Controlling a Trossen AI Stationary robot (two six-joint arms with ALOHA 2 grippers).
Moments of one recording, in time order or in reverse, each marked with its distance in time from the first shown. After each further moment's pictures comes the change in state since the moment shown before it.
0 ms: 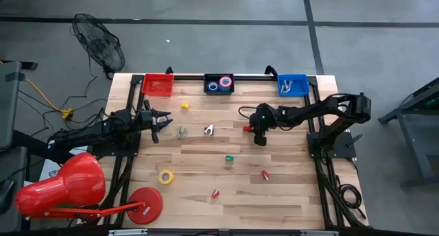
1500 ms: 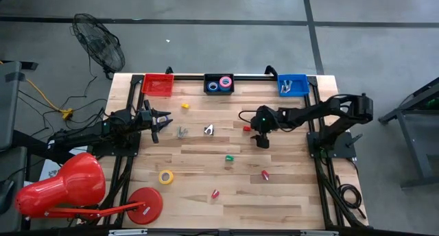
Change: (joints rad) left arm 0.000 0.000 0.000 0.000 0.000 0.000; right arm 0.035 -0.005 -0.001 -0.066 0.013 -0.050
